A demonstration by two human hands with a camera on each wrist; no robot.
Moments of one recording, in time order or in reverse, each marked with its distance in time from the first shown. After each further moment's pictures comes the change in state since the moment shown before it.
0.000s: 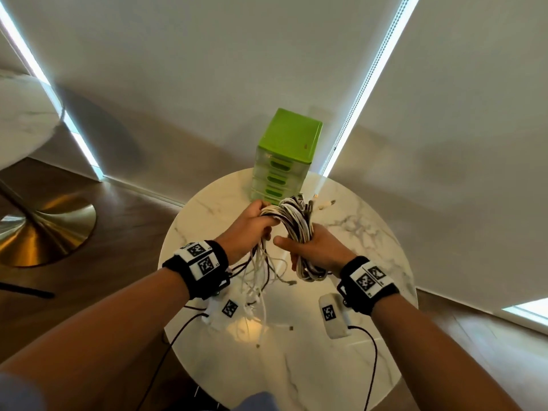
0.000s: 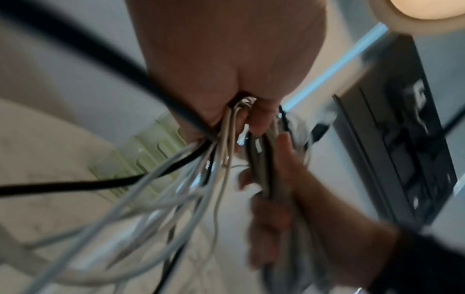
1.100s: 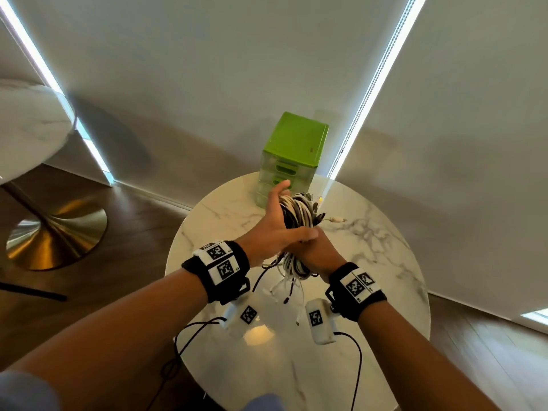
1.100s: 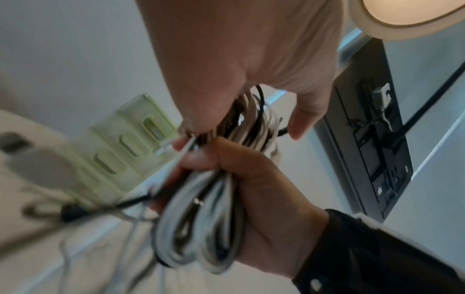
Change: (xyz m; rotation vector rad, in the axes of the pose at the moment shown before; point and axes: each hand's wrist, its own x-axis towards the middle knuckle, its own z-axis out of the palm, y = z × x) left_hand -0.005 0.020 0.024 -0.025 -0.137 0.105; right_hand 0.027 0.015 0.022 0.210 0.168 -0.210
